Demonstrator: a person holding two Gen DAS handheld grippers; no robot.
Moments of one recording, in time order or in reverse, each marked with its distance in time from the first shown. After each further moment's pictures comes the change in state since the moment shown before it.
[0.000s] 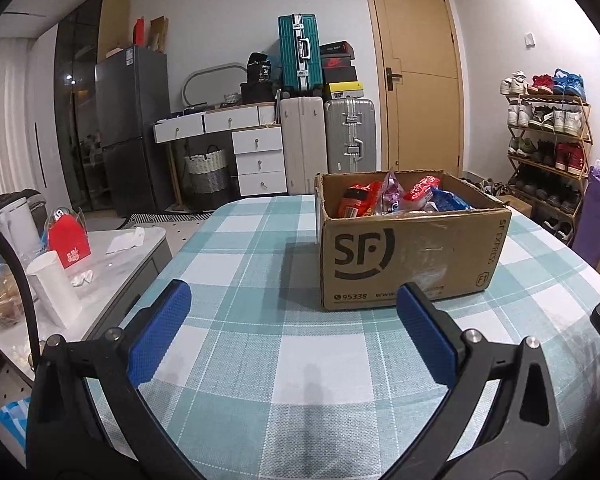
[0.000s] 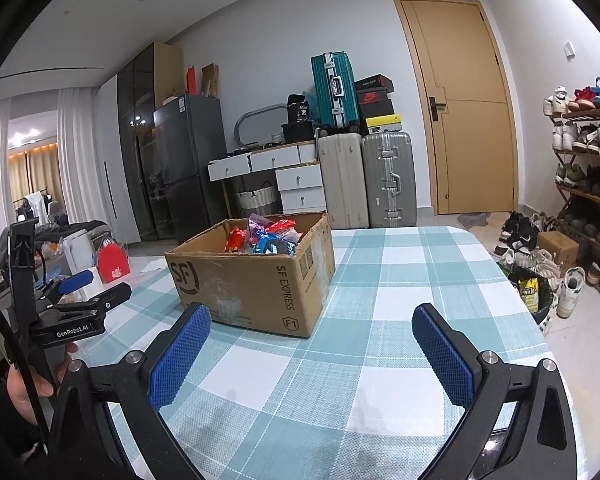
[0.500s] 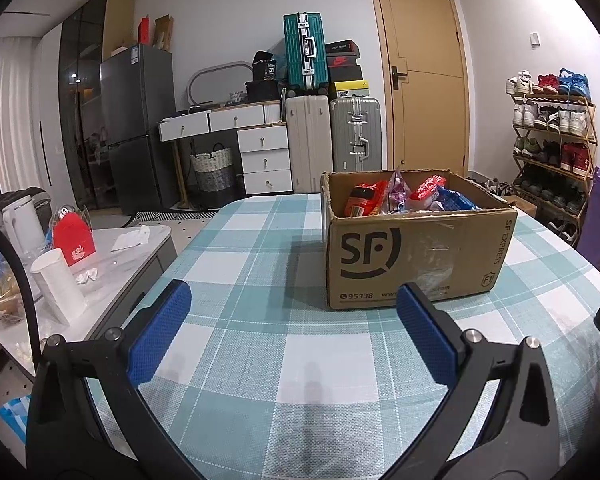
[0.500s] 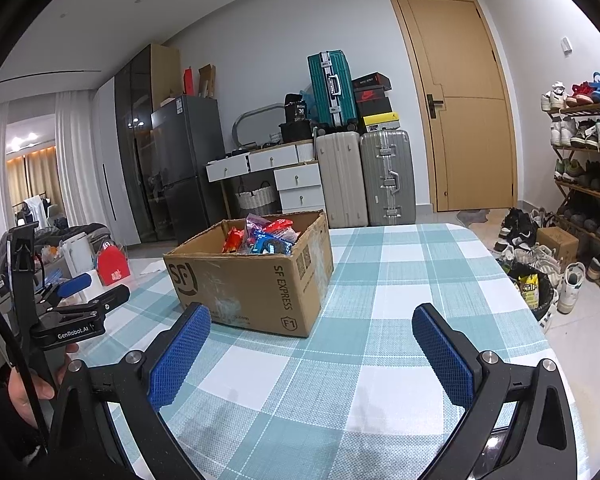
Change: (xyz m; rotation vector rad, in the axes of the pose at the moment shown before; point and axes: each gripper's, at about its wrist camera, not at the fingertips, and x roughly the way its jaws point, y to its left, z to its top) left arm -0.003 0.009 0.000 -0.009 0.002 0.022; right arm 0.003 -0.002 -0.001 0.014 0.004 -0.001
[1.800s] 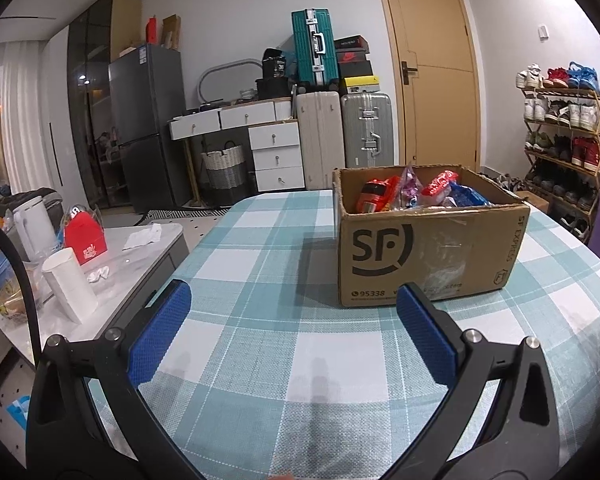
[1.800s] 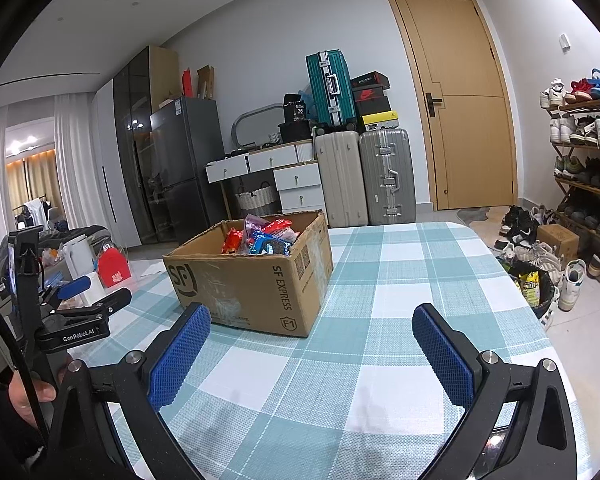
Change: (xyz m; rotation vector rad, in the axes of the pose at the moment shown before) left arm 0.007 -0.002 -0.001 0.005 0.012 0.048; right arm 0.000 -0.002 -0.001 0.009 -0.002 0.007
